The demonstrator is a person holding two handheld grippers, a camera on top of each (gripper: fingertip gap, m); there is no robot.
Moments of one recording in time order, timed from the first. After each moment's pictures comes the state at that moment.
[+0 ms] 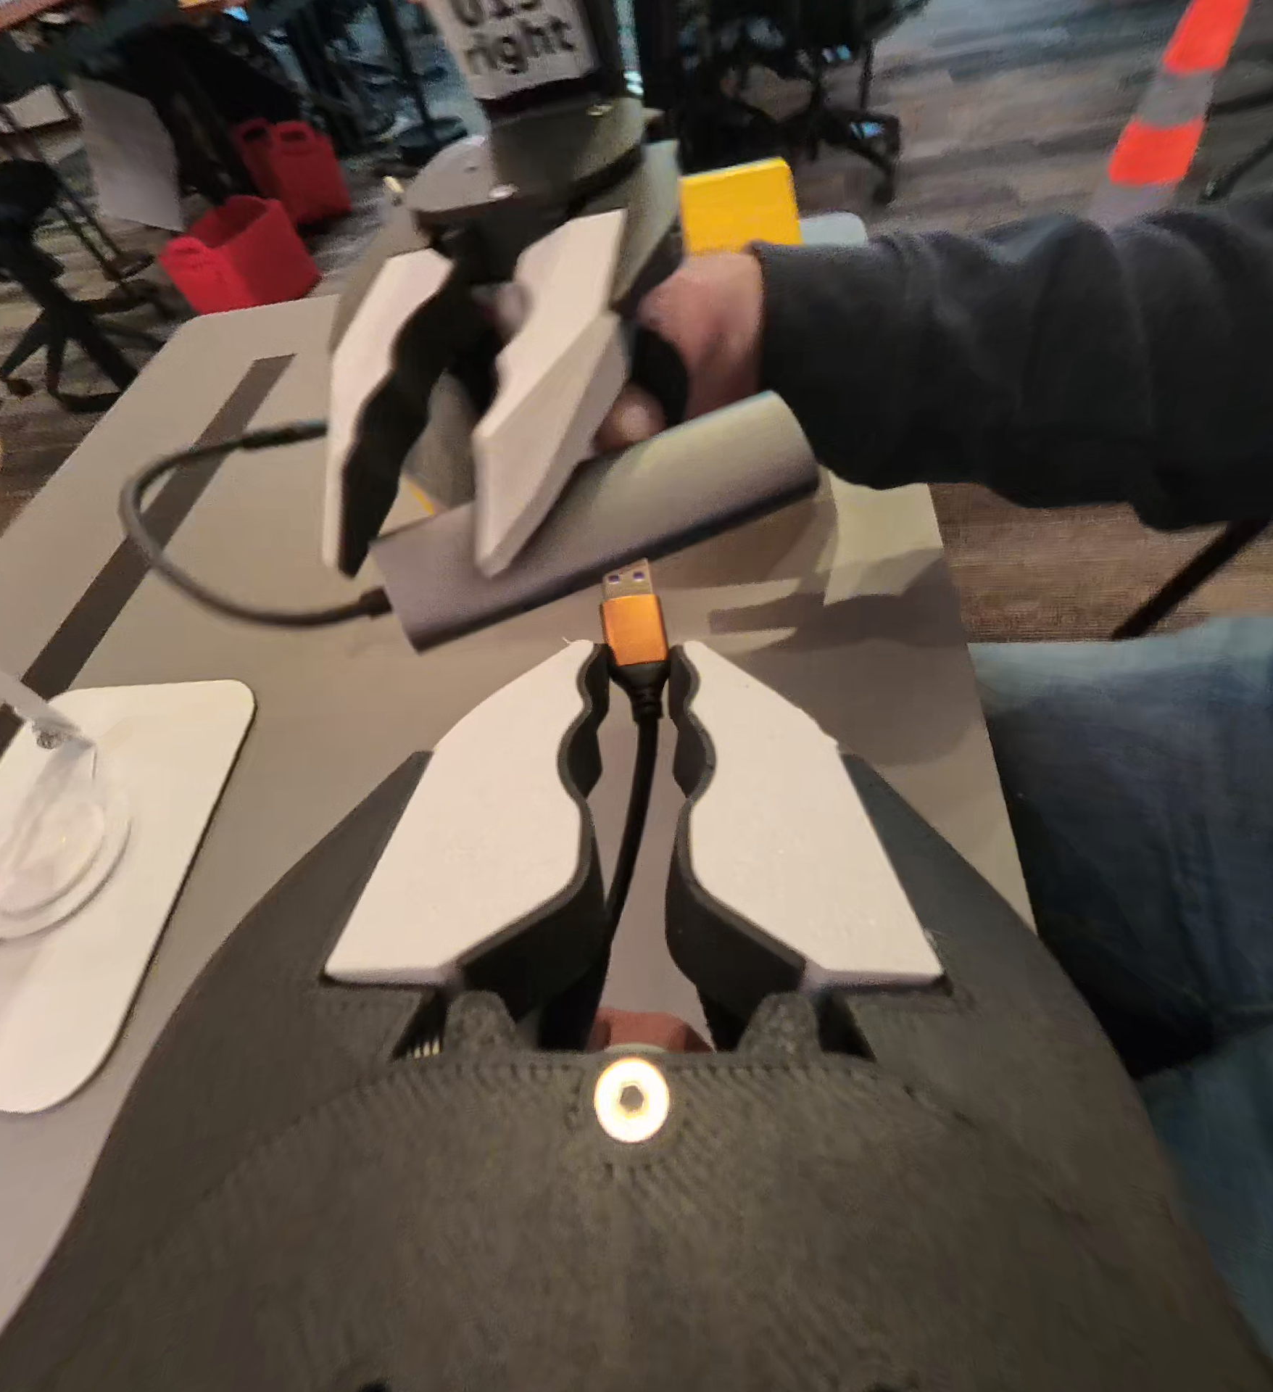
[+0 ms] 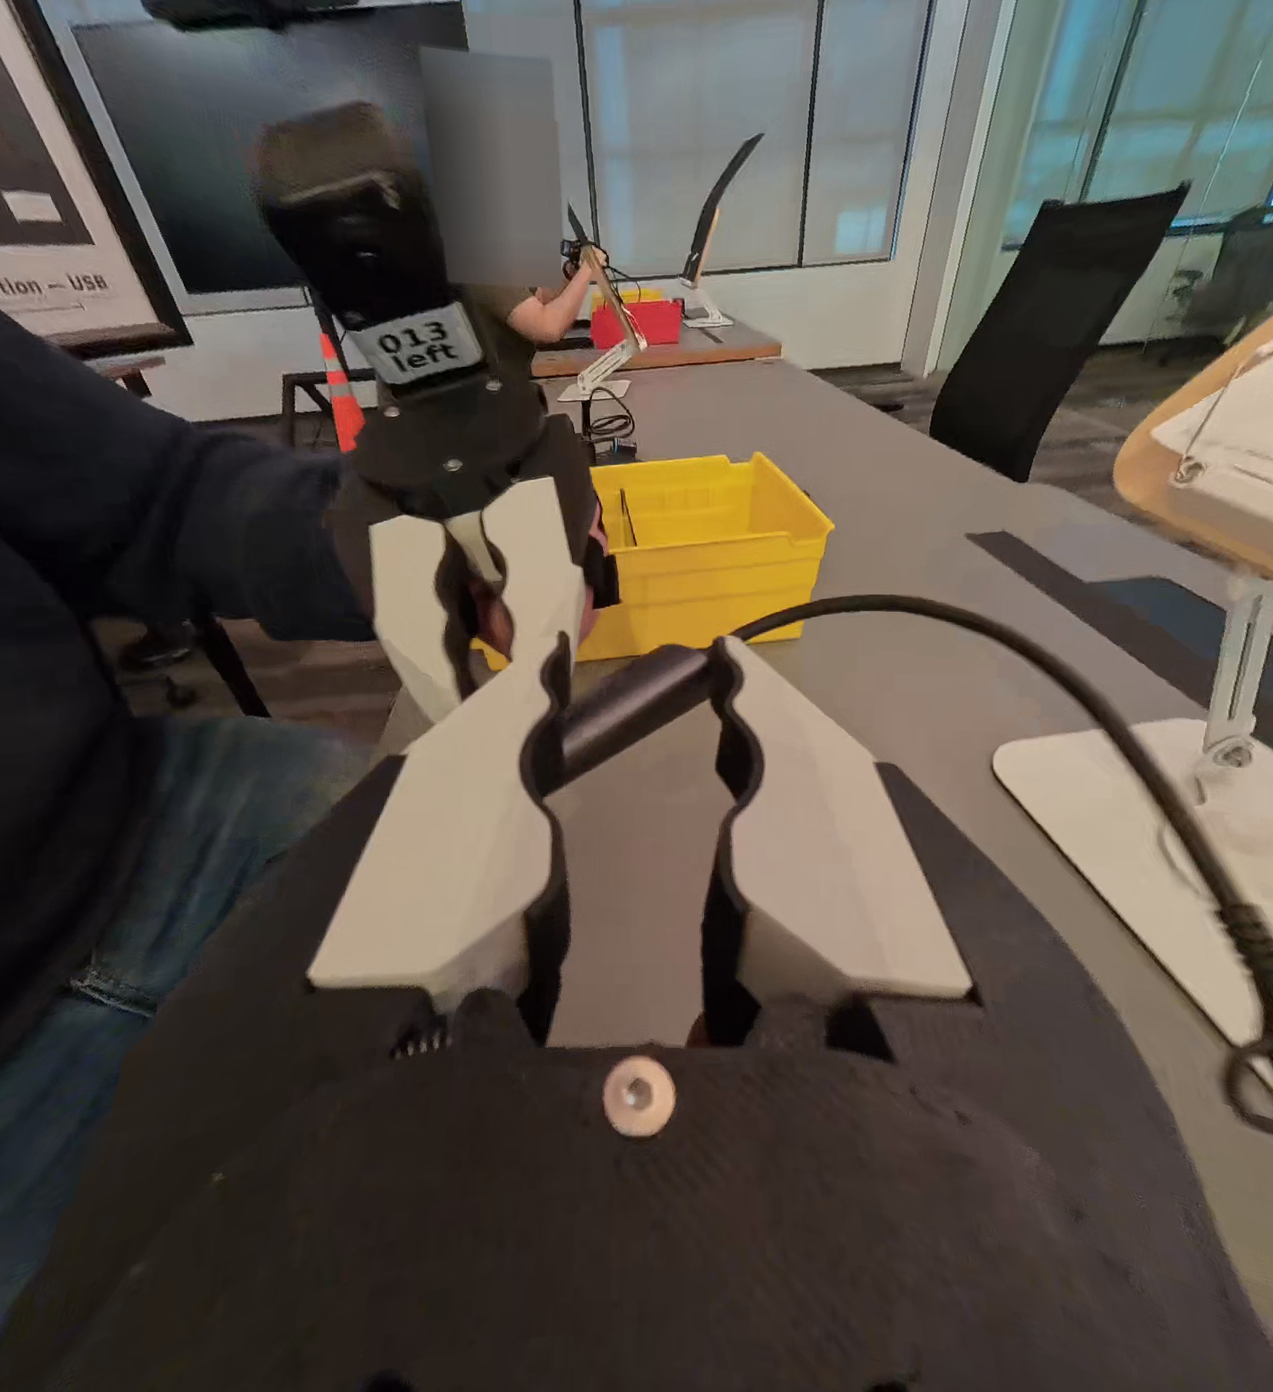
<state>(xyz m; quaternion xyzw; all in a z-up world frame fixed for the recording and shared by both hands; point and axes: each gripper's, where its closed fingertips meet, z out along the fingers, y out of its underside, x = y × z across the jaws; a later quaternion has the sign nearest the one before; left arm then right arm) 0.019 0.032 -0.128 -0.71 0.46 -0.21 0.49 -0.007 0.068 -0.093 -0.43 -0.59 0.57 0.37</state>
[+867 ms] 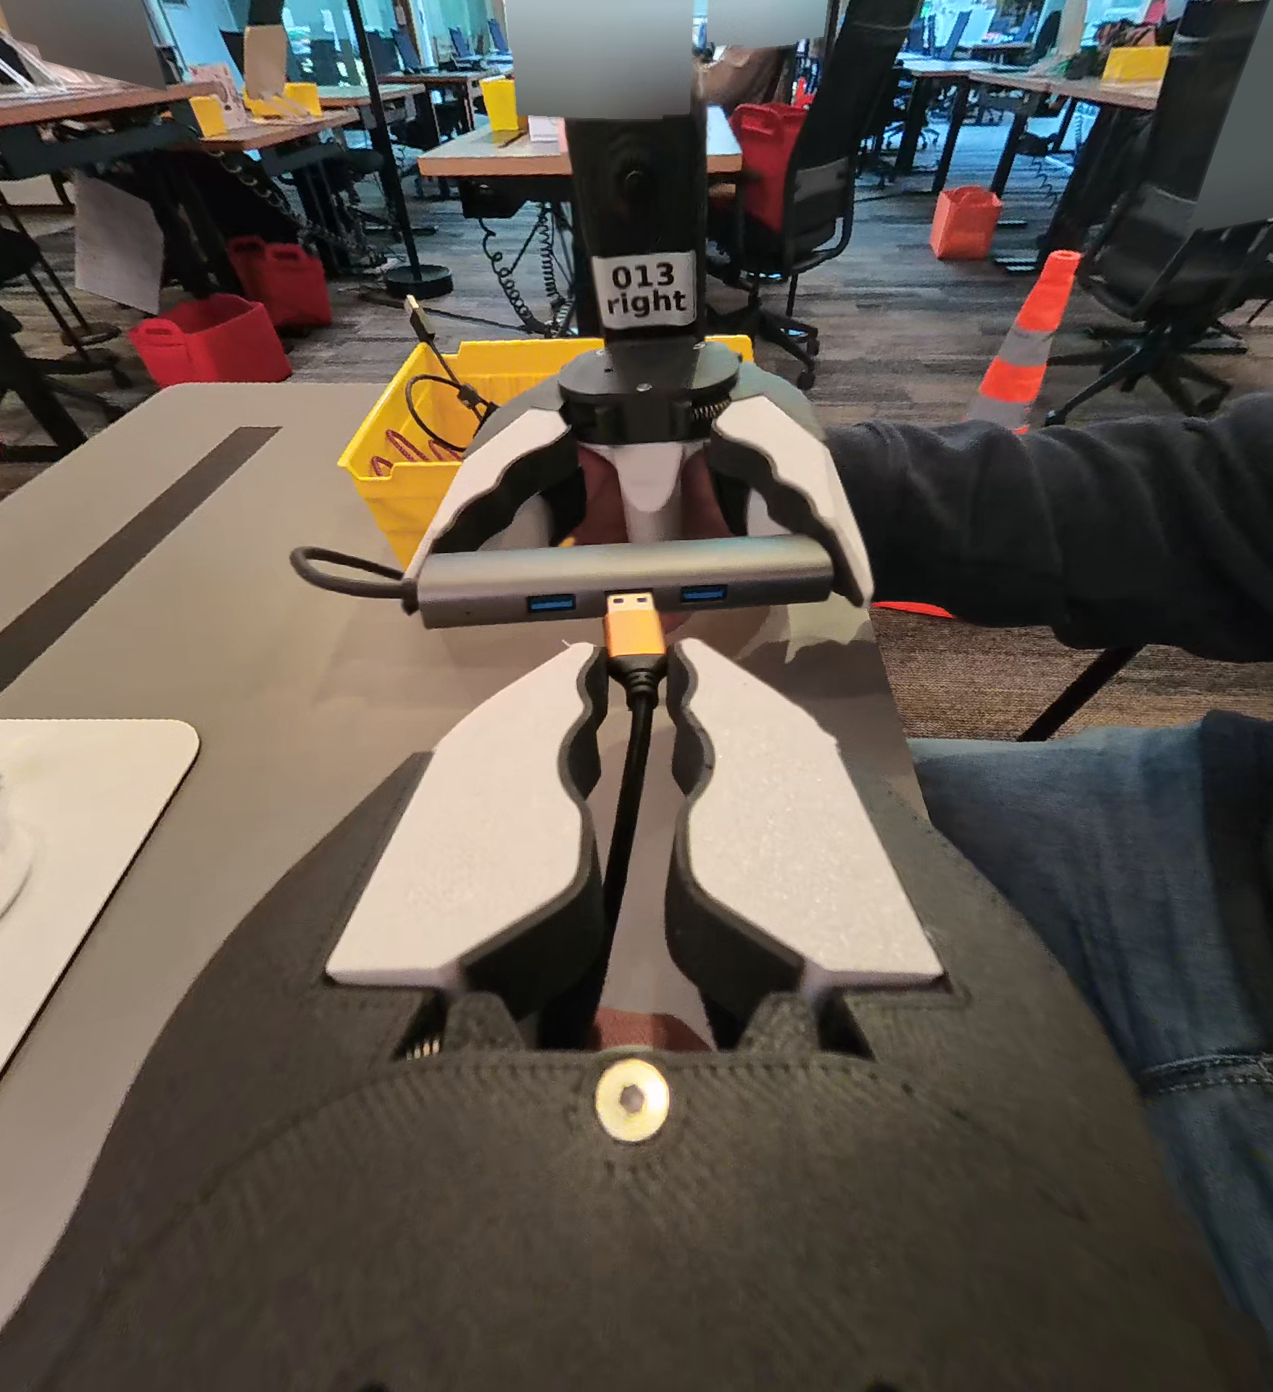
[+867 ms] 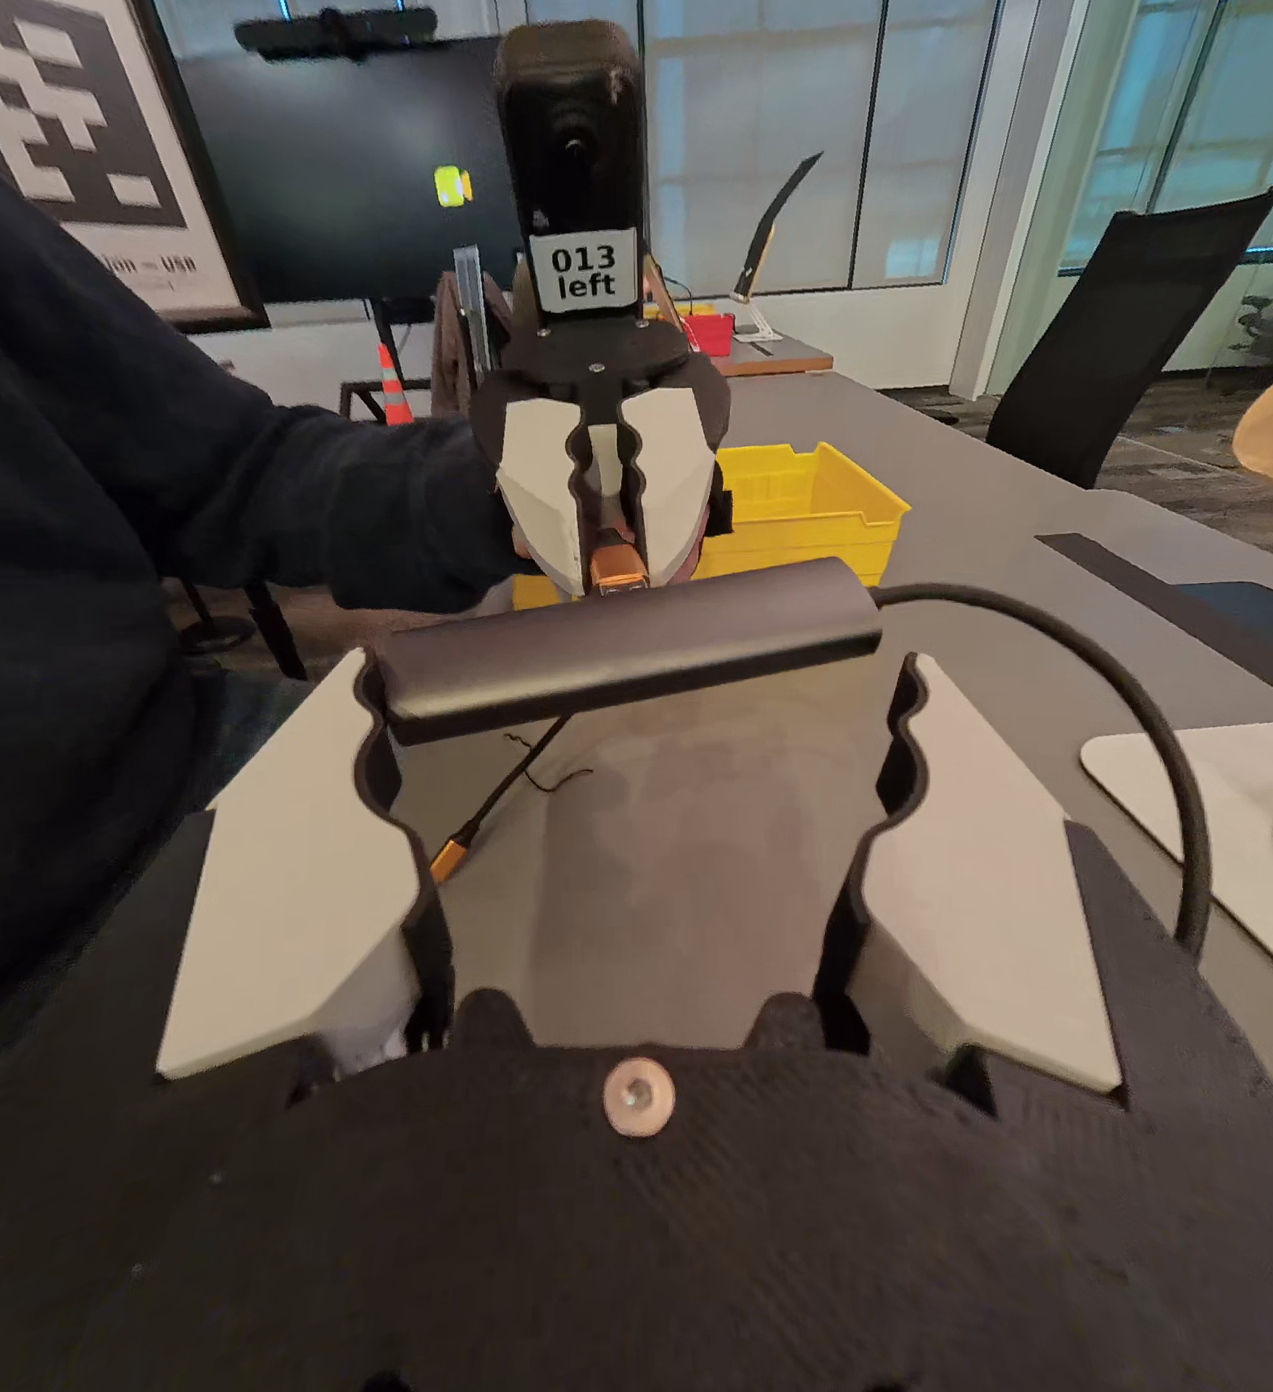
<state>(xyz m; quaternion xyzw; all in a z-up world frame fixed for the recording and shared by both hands) 0.008 0.033 -0.110 -0.68 0.41 -0.31 0.52 0.013 0.042 -0.115 -0.41 -0.59 0.60 0.36</state>
